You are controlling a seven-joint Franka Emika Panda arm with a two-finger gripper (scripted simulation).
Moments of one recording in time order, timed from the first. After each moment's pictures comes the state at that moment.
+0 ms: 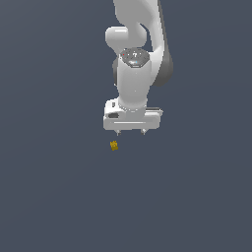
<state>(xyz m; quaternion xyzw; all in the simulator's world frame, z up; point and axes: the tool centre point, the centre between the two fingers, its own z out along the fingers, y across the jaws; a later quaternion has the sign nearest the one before) 0.006 0.019 0.192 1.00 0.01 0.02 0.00</state>
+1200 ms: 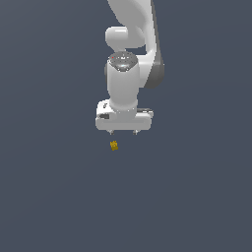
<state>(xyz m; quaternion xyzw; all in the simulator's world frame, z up) 0.000 -0.010 0.182 1.00 0.00 0.01 0.01</state>
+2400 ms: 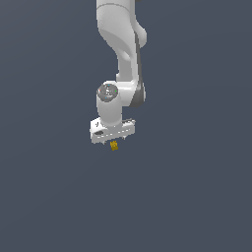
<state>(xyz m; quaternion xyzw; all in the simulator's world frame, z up) -0.033 -0.058 0.073 0.99 0.15 0.00 0.00</state>
